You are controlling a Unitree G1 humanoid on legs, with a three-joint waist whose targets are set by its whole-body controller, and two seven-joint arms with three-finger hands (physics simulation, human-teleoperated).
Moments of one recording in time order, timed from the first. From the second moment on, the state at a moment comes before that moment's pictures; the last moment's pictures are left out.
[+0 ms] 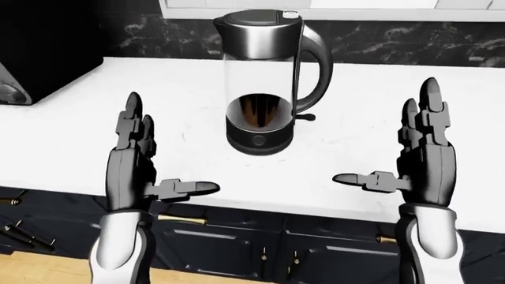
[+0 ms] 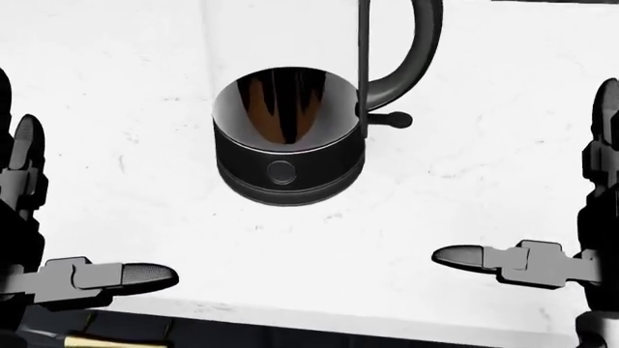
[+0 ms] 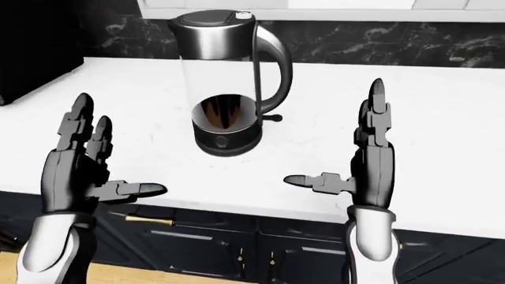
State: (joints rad) left arm -0.08 0.06 0.15 -0.76 0.03 0.56 -0.02; right arm -0.04 -0.08 -0.22 -0.59 -0.11 0.18 -0.01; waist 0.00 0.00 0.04
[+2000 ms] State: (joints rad) left arm -0.07 0.07 0.16 -0.76 0.02 0.55 -0.02; right arm -0.34 -0.23 -0.23 -0.49 -0.27 0.56 -0.04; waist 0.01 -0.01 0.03
